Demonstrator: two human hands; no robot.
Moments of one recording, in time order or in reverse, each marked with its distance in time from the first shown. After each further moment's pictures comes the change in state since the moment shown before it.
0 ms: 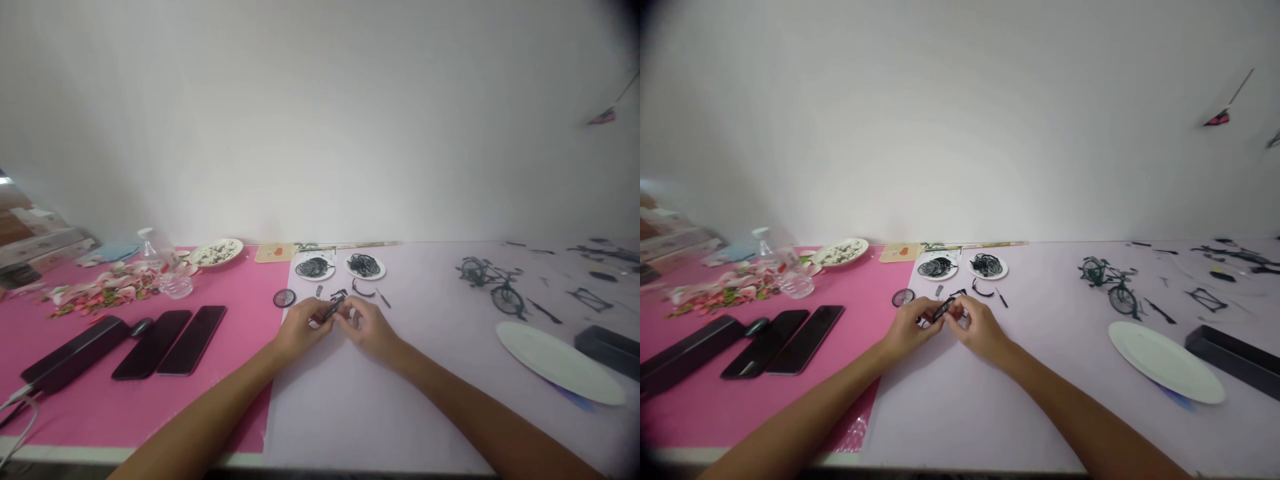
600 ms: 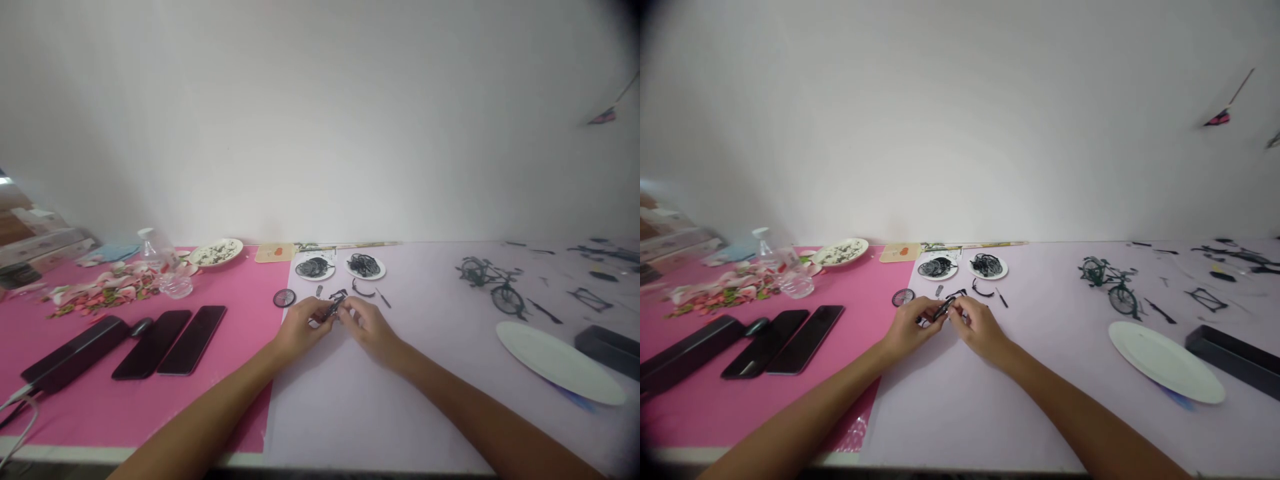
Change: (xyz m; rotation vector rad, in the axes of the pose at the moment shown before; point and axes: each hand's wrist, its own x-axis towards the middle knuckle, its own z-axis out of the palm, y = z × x) left_hand -0.001 -0.004 0.003 0.002 0.048 0.026; right_hand 0.000 -0.004 -0.003 -0.011 -0.027 0.028
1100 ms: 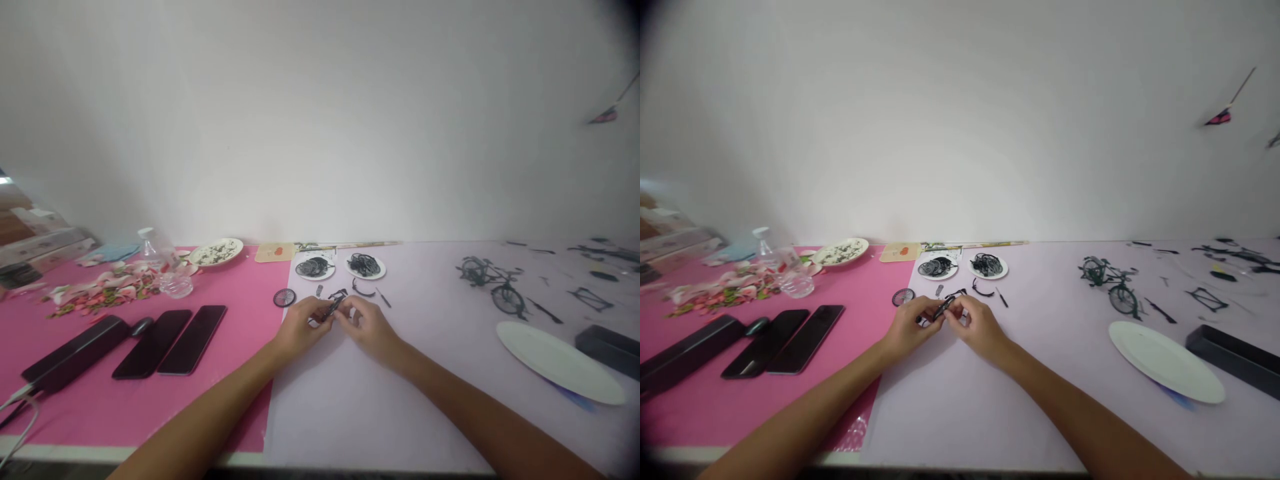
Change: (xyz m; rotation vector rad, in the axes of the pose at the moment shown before) left_hand 0.000 0.000 -0.002 0.004 -0.022 -0.011; right_hand 0.001 0.004 0.005 0.002 0.059 -0.016
